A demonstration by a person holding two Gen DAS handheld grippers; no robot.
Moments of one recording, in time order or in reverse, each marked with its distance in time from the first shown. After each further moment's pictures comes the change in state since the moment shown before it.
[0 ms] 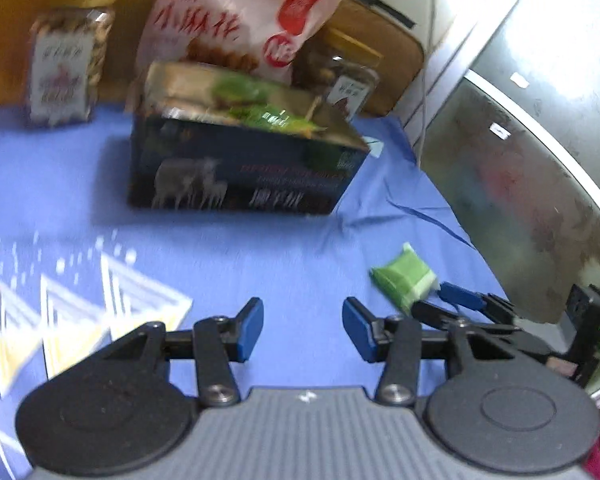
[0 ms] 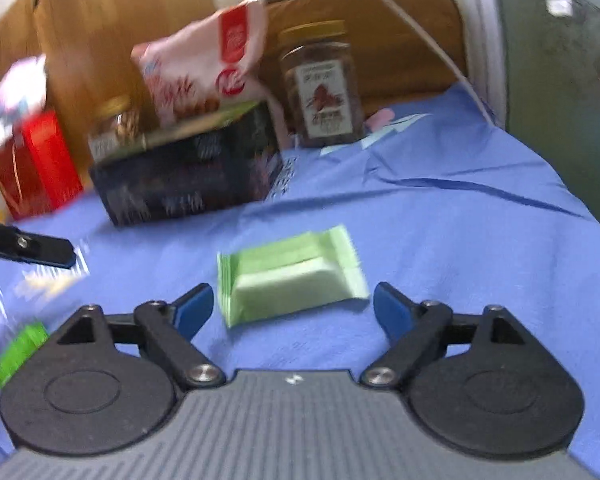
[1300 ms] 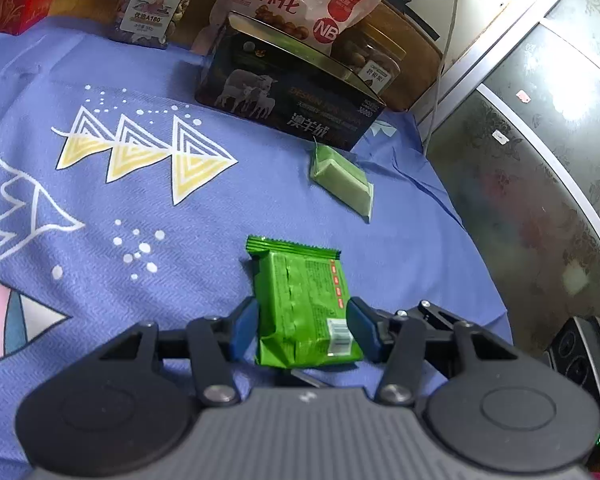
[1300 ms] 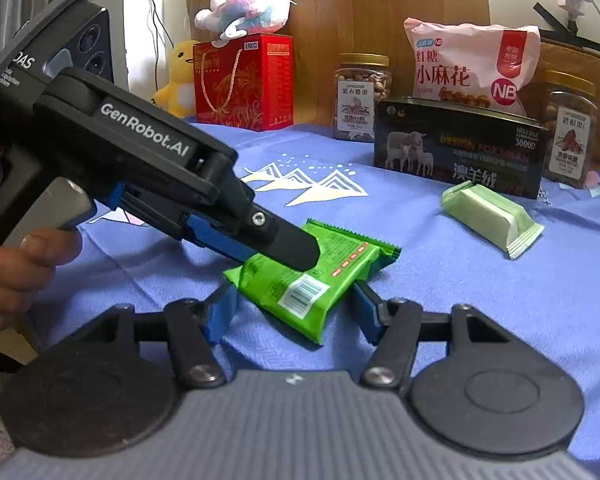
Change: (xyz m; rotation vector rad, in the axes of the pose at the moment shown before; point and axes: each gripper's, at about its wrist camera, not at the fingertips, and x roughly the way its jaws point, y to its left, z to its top) left arm -0.046 0.011 -0.101 -0.140 -0.041 -0.006; right arm -0.024 0.141 -0.070 -0.361 0.004 0.380
